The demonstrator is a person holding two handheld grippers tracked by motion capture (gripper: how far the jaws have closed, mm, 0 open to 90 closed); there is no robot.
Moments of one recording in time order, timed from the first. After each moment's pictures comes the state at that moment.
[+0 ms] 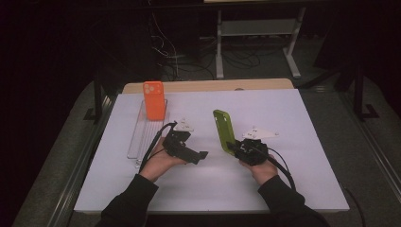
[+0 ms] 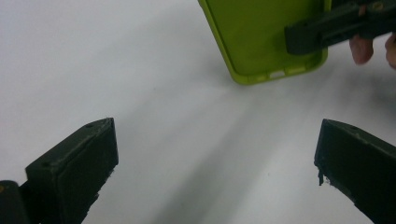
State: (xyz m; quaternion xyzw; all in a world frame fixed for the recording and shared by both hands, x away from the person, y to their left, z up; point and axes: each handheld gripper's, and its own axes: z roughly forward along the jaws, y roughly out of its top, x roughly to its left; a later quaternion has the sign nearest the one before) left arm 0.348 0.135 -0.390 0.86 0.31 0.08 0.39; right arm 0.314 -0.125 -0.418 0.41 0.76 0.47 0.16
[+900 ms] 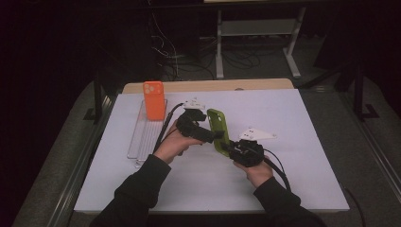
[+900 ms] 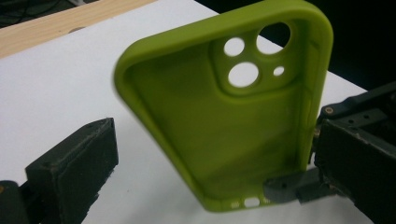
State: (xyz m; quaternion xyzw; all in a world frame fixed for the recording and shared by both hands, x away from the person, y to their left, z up) left arm 0.382 0.096 -0.357 0.83 0.29 0.05 0.47; right arm 0.305 -0.110 -0.408 0.40 0.75 0.51 0.14
